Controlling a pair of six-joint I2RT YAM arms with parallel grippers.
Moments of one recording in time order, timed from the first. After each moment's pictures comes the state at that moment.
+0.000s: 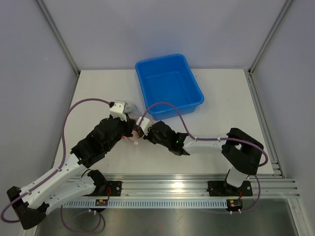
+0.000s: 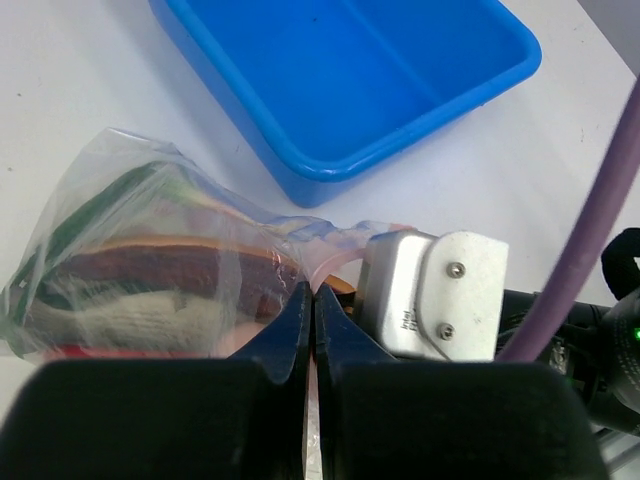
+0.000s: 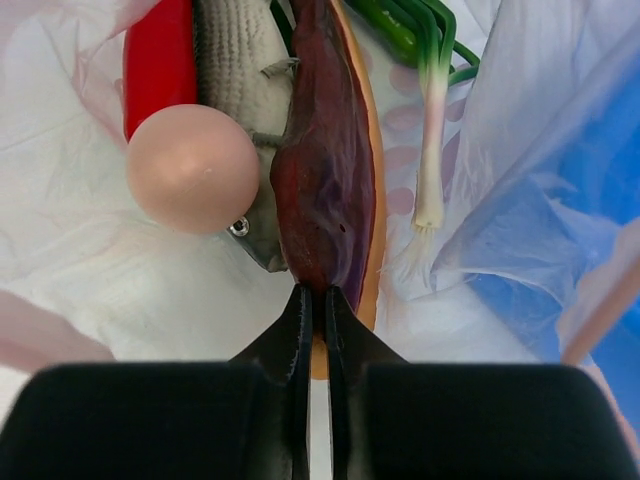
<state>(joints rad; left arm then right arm) -0.81 0.75 0.75 -0.32 -0.35 -0.31 1.08 1.70 0.93 0.33 0.18 -0.21</state>
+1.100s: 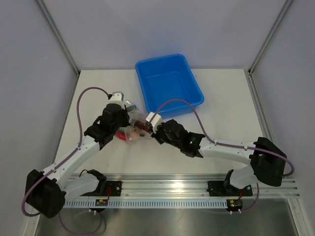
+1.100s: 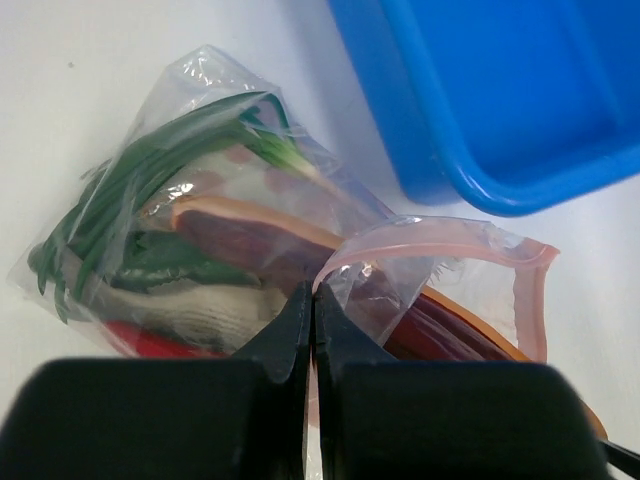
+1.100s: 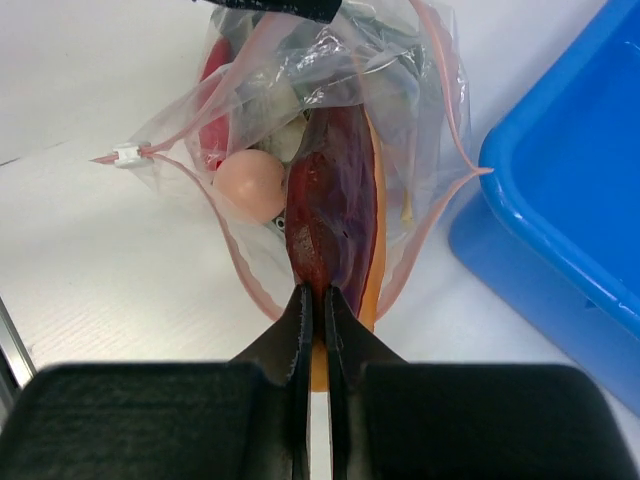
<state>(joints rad) -0.51 1.04 0.75 -0.25 -0.24 -0.38 1.08 1.43 0.85 0.22 0.15 -0.10</state>
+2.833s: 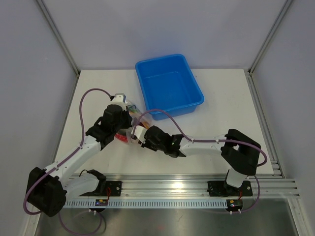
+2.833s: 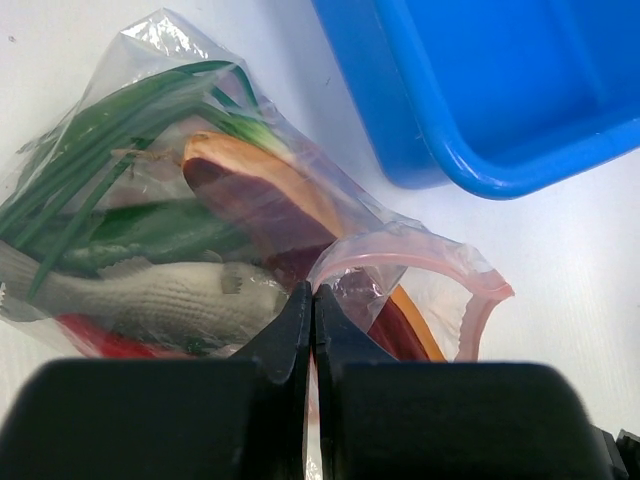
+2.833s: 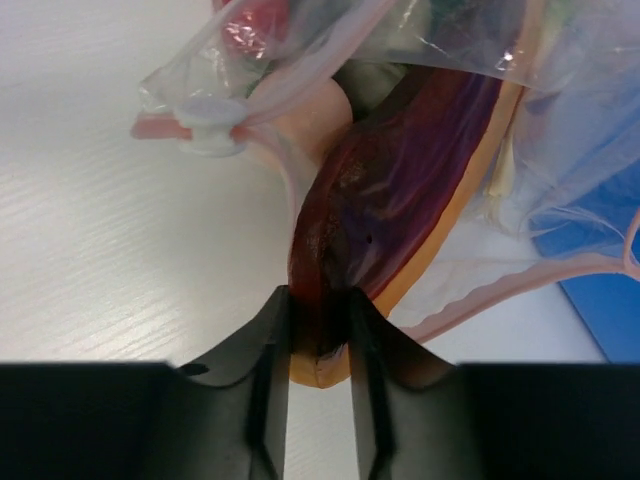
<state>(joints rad) -0.48 1.07 0.71 -0.20 -0.16 -0.40 1.14 1.71 0.99 0.06 0.16 -0.24</state>
